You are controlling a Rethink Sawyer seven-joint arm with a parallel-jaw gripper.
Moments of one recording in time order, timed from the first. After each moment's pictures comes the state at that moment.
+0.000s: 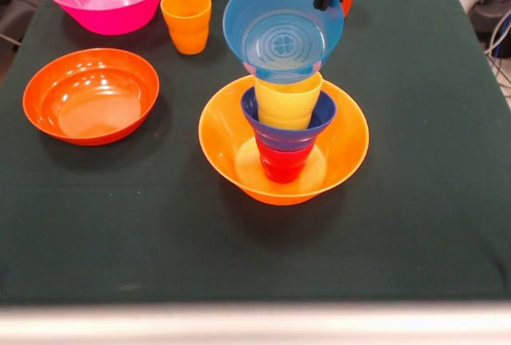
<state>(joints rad) -0.20 -0.60 0.23 1.16 -0.36 1.21 1.42</state>
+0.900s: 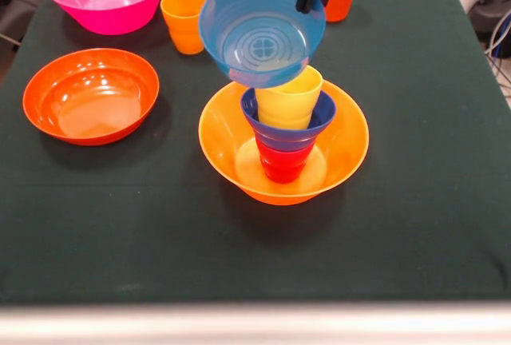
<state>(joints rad) -0.20 -0.59 0.20 1.10 -0.36 1.21 1.42</state>
